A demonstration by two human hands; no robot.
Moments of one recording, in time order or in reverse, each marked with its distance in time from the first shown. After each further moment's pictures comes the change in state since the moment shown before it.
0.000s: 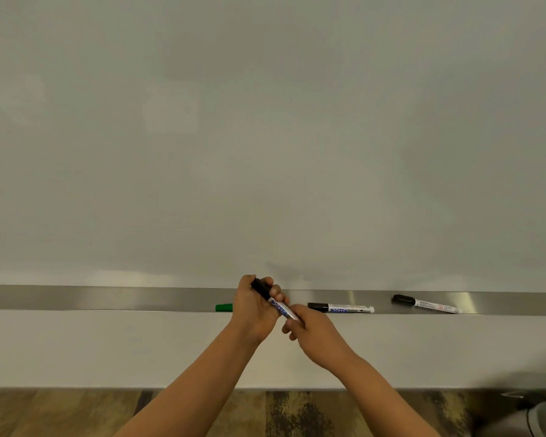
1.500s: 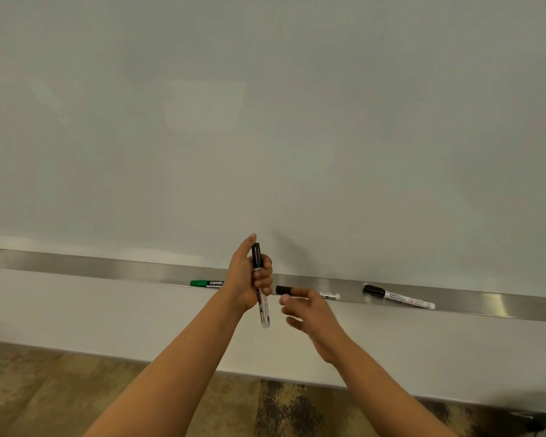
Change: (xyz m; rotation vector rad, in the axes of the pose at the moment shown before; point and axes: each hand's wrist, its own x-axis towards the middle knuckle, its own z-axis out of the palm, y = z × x) left_hand -0.011 -0.040 0.057 0.393 0.067 0.010; right_hand -0.029 0.052 -0.060 0.781 -0.055 0.203
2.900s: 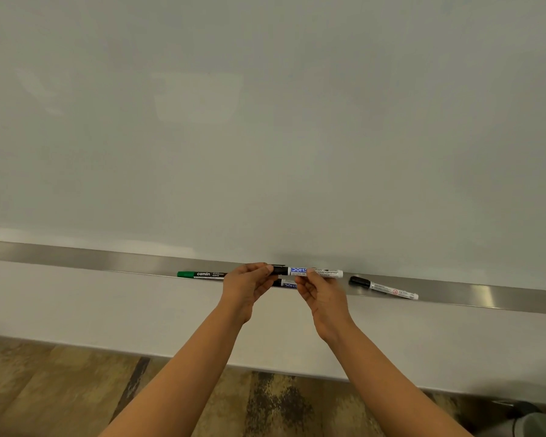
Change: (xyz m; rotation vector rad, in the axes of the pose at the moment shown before) left_hand 0.002 -0.048 0.006 -0.012 0.196 0.215; right_hand 0.009 -0.007 -0.033 0.524 0.216 -0.115
